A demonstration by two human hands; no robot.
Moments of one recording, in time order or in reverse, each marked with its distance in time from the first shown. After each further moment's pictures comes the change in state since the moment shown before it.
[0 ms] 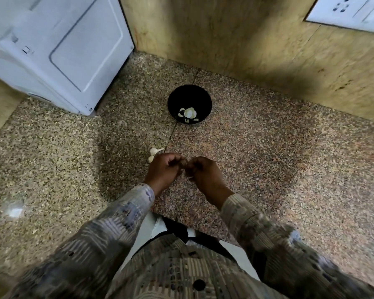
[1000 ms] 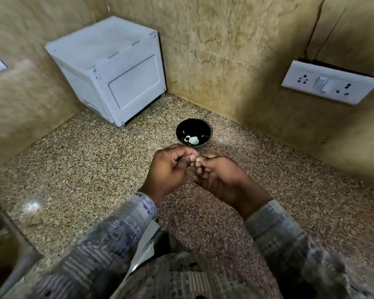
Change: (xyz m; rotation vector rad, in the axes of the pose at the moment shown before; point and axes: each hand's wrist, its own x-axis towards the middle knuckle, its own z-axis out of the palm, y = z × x) left_hand -0.141 0.147 0.043 0.167 0.419 0.664; right_hand -0.104 -0.085 -0.147 0.635 -0.614 0.014
